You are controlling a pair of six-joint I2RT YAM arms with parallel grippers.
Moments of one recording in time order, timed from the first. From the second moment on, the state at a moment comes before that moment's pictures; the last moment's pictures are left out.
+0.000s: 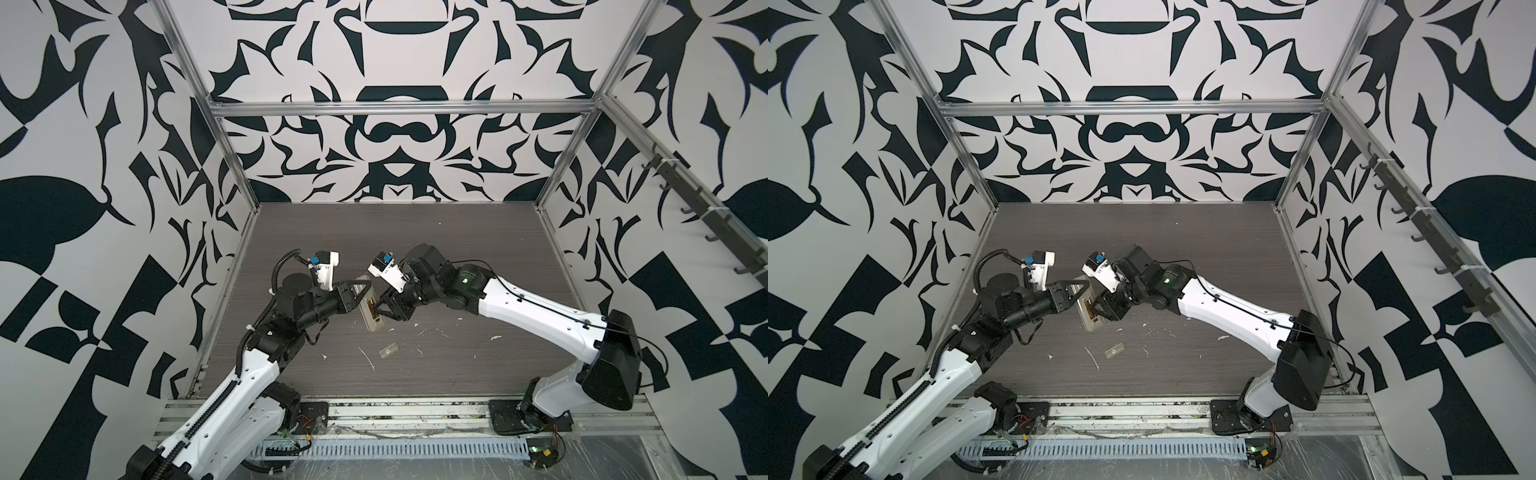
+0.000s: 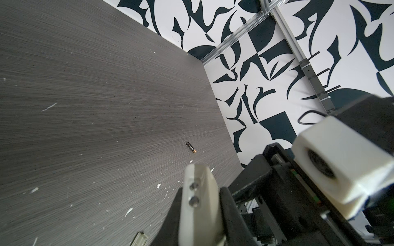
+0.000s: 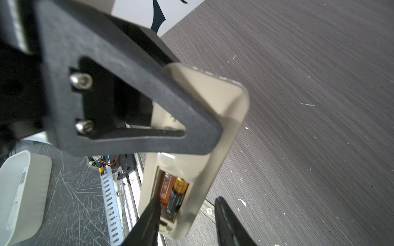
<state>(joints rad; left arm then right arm) -0.46 0.80 0.56 -0.04 0.48 -0.79 0.92 1.52 1.30 -0.54 -0.39 0.13</state>
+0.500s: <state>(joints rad) -0.46 0.80 0.56 -0.04 0.48 -0.79 0.92 1.53 1.31 -0.54 -0.37 0.14</state>
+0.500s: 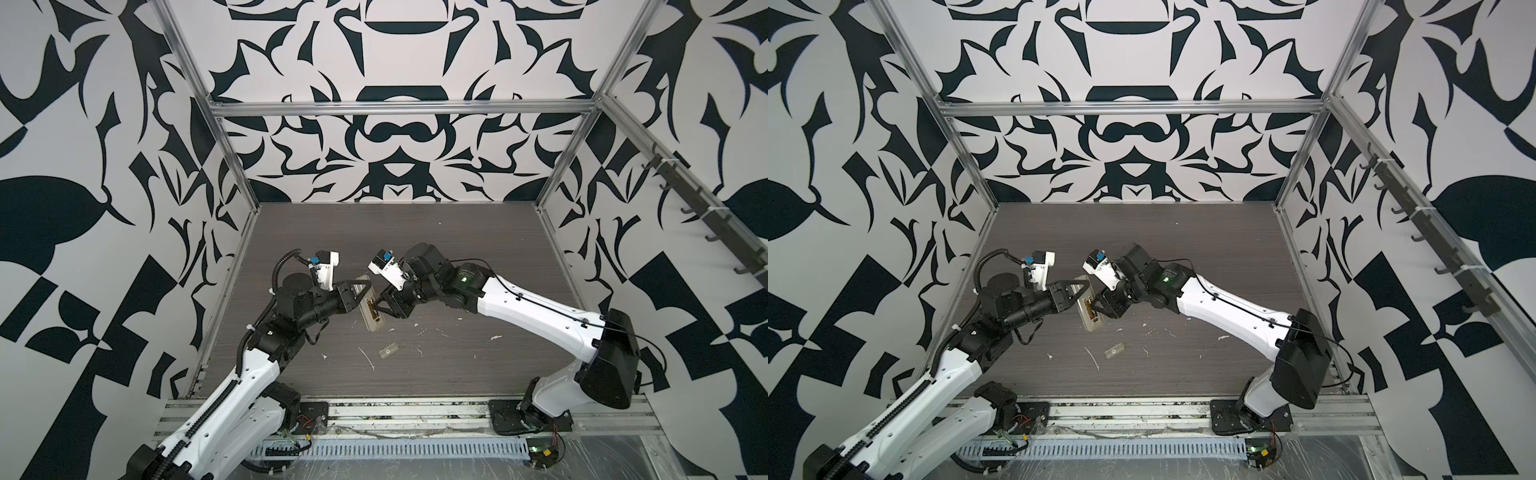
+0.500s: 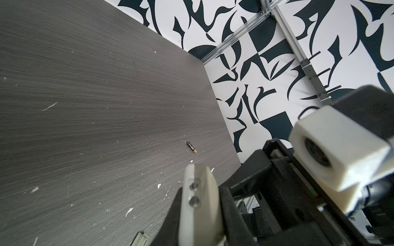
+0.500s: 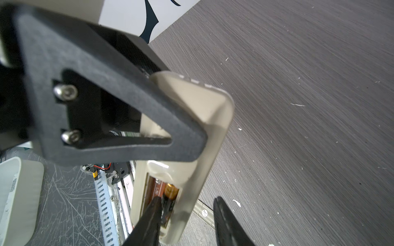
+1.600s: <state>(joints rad) -0.46 0.80 0.56 -0.04 0.48 -0.79 0.94 1.56 1.32 -0.54 -0.32 0.12</state>
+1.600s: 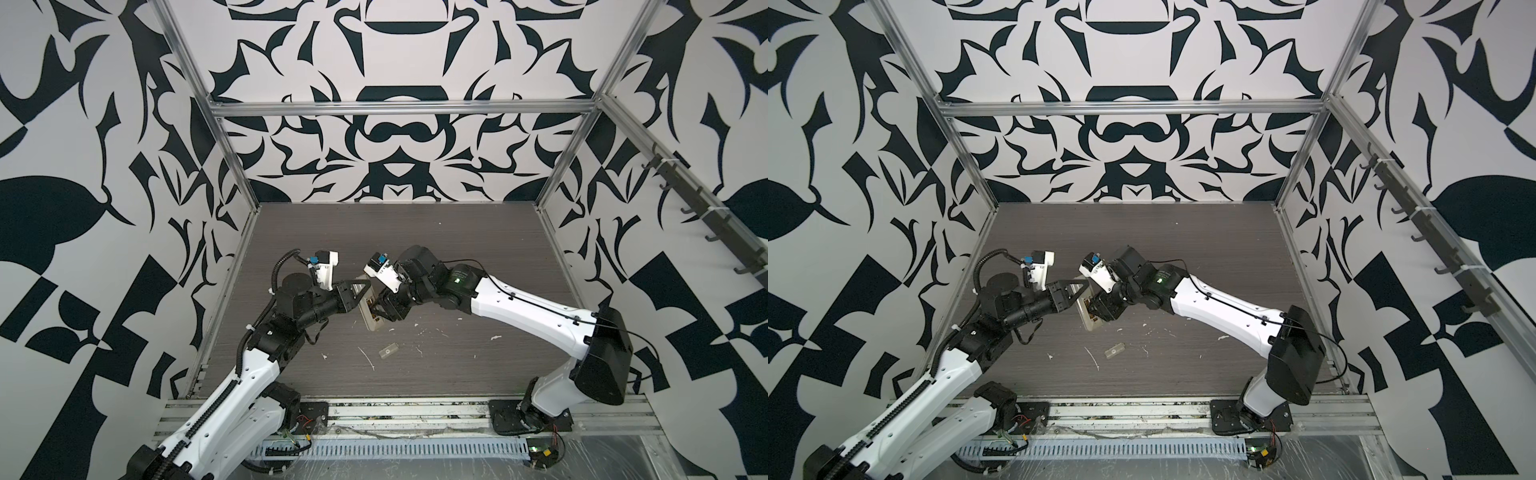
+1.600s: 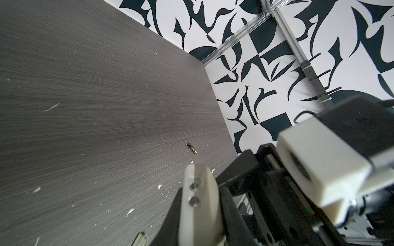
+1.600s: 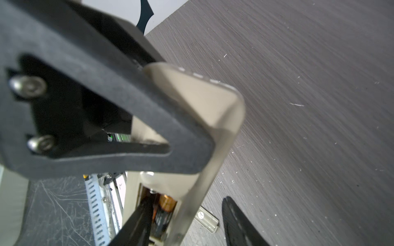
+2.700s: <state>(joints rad) -0.43 0.85 0.55 -0.04 0.52 -0.76 0.79 1.34 1.26 -0.66 -0.20 0.16</state>
